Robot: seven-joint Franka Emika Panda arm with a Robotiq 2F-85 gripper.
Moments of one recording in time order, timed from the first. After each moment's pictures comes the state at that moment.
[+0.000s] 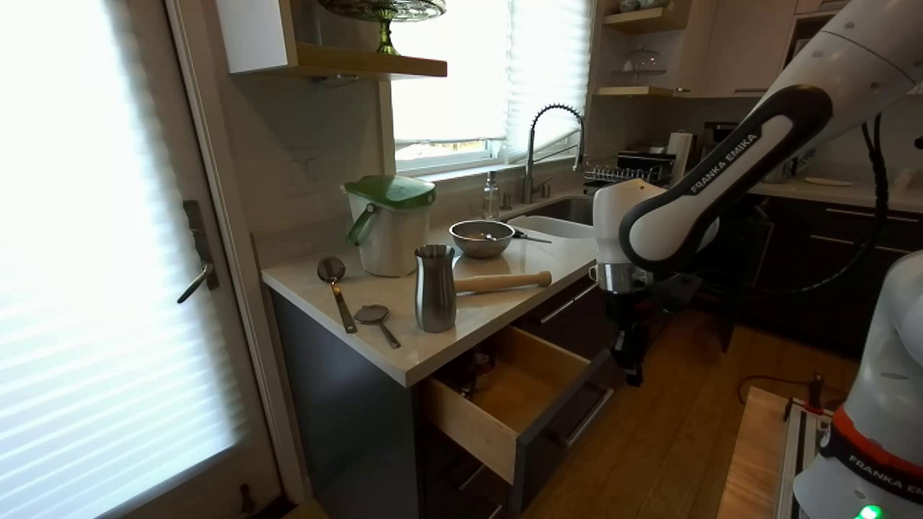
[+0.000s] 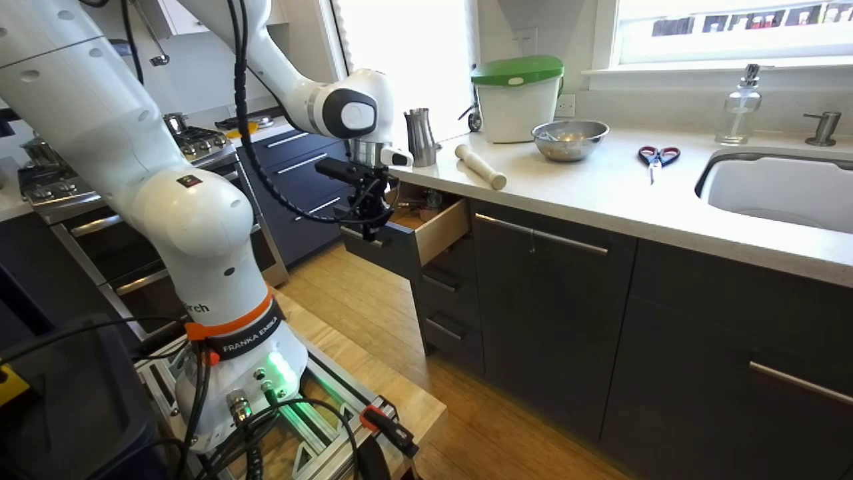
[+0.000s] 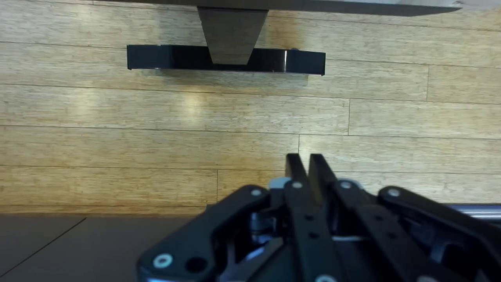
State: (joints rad) arm 0.06 -0.22 0.04 -2.76 0.12 2.29 -0.04
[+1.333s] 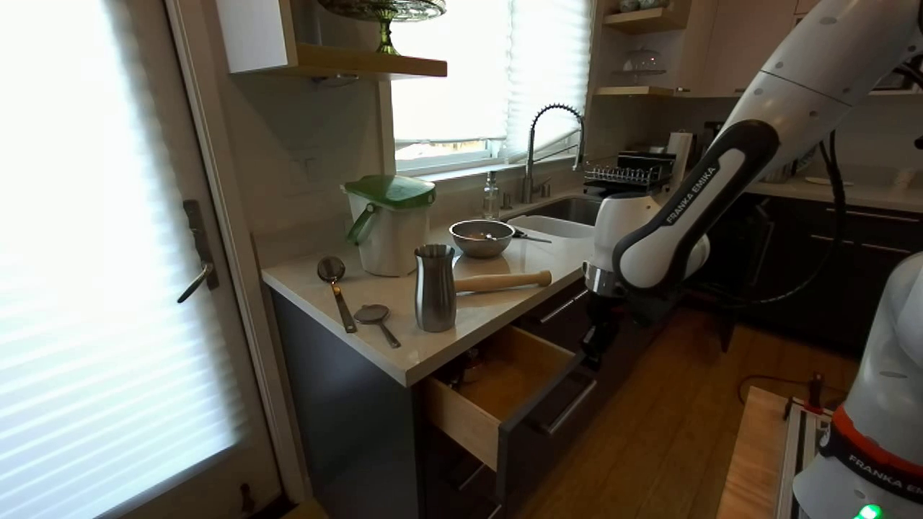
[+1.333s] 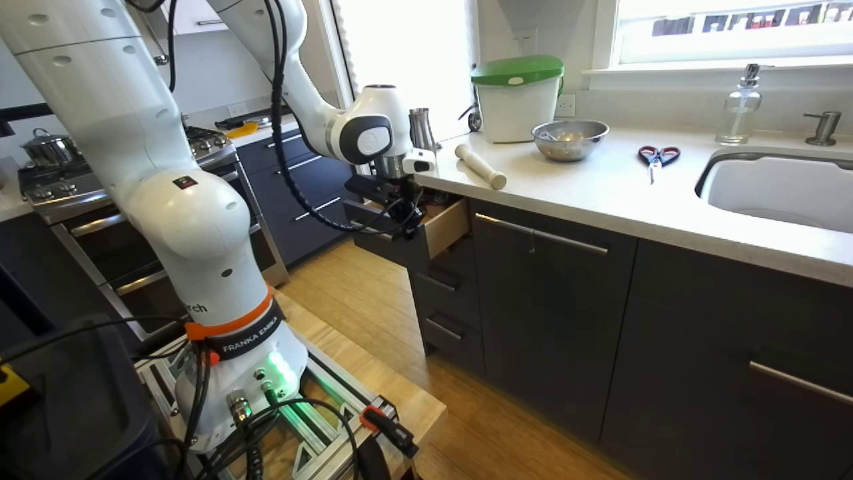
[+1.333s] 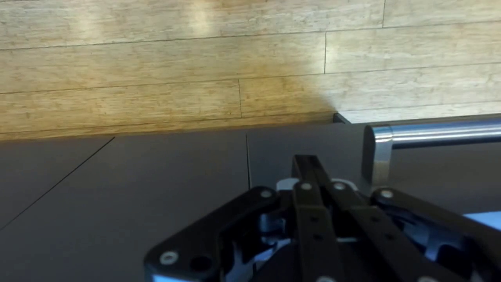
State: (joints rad) arm 0.01 -0.06 0.02 -2.75 0.09 2.74 0.00
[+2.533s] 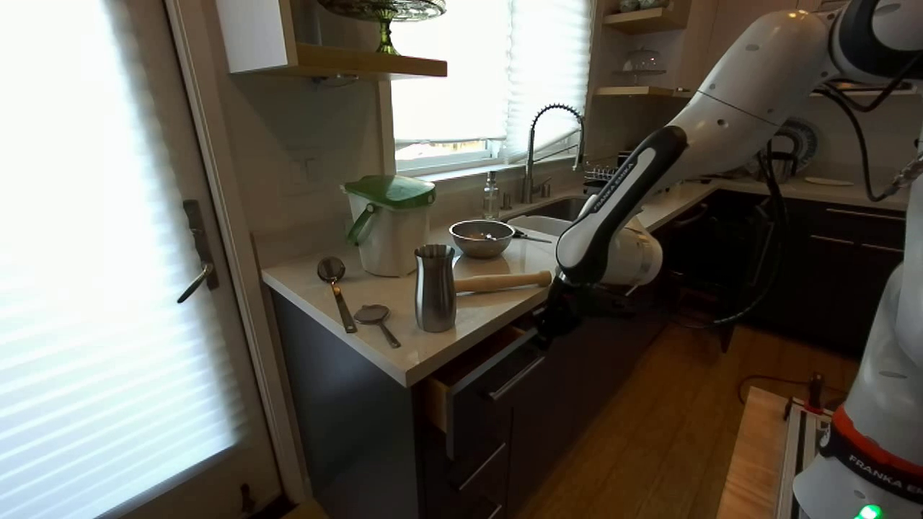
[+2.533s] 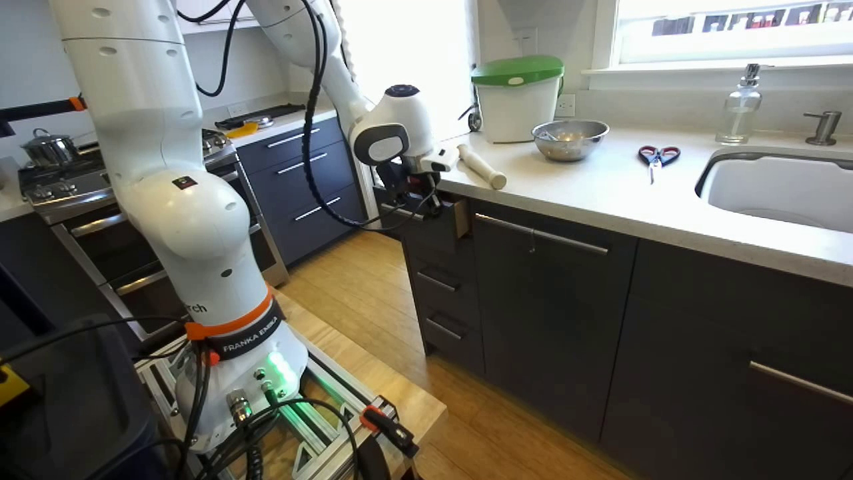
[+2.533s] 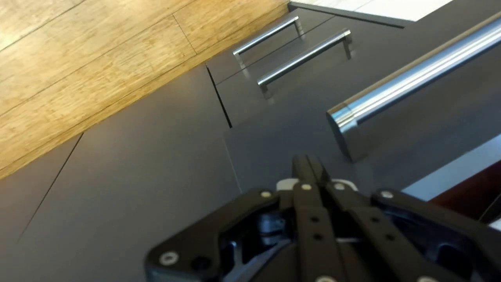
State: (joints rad) arm 0.01 0.15 0.08 -2.55 0.57 2.96 0.01
